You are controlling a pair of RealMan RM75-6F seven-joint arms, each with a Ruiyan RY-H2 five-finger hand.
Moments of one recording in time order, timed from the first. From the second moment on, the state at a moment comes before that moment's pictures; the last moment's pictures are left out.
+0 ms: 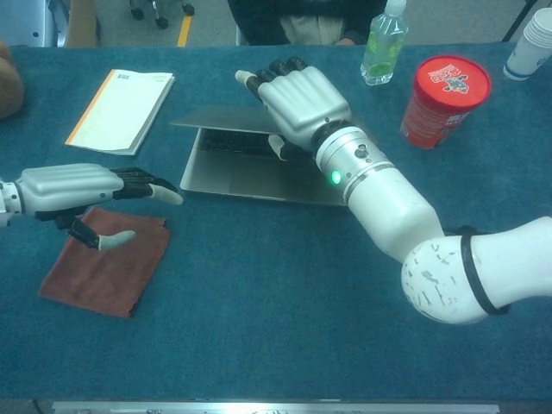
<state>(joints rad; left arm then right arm) -0.73 -1.19 0.17 -1.50 1.89 0.84 -0.50 0.90 -1.85 0.27 -1.67 -0.81 1.26 -1.08</state>
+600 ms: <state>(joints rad) -0.82 -1.34 0.18 -1.37 1.82 0.79 -0.56 0.92 -1.83 0.26 -1.68 -0.80 1.27 -1.06</state>
